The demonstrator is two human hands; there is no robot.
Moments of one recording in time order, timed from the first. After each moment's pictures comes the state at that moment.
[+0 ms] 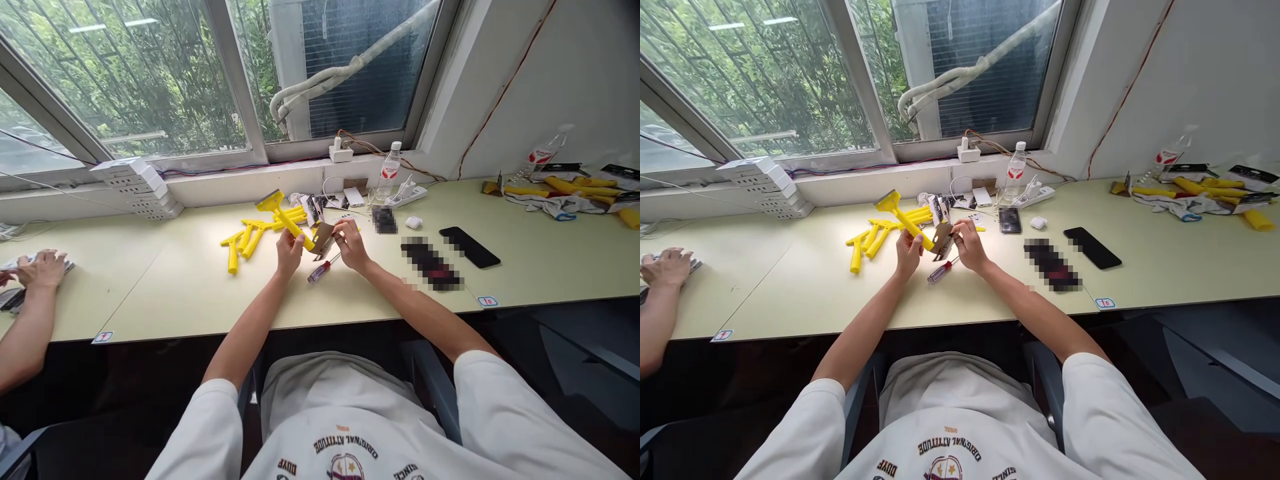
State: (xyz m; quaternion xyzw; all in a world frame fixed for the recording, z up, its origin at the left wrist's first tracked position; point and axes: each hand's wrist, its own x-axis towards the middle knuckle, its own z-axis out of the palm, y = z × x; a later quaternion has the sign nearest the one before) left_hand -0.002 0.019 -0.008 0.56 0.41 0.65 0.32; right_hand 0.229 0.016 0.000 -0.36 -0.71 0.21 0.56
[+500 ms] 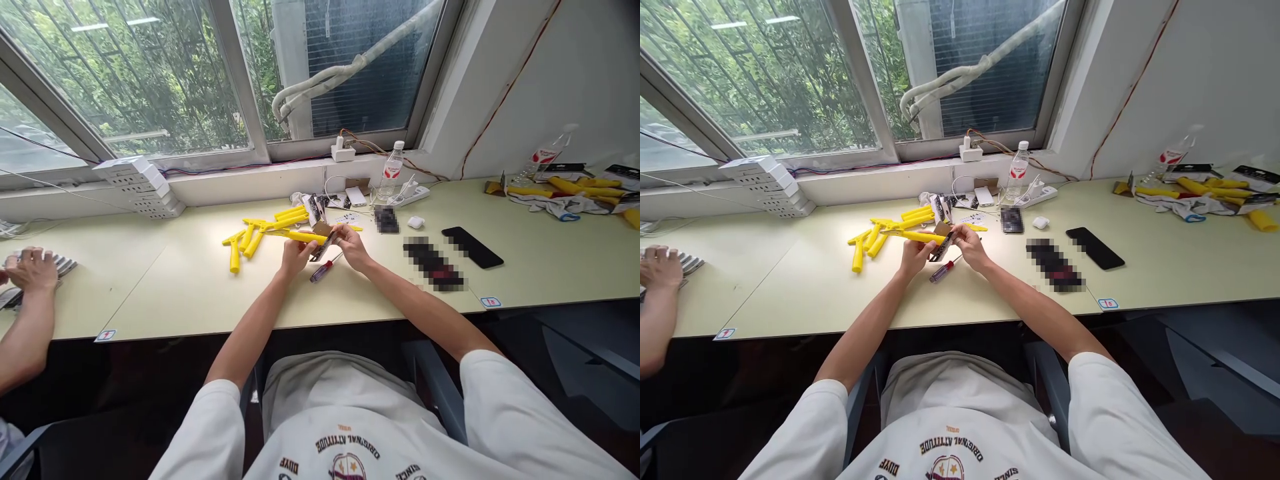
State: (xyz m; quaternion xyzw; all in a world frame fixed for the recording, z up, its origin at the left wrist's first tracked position) left_hand -0.001 0.012 -0.009 0.63 0.41 0.56 0.35; right_hand 0.215 0.021 -0.005 -0.36 -0.60 0.47 0.54
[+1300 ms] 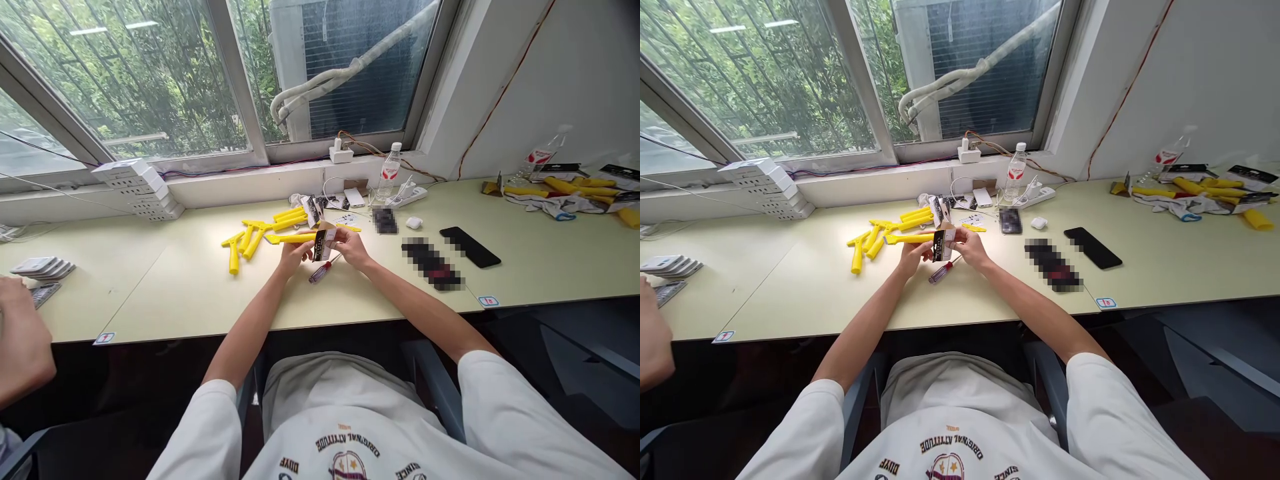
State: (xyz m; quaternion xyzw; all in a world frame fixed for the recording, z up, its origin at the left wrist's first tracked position) left_hand -0.006 0.013 -0.003 0.59 0.36 0.54 0.48; right_hand 0.223 0.028 -0.009 -0.33 -0.60 0.49 0.54
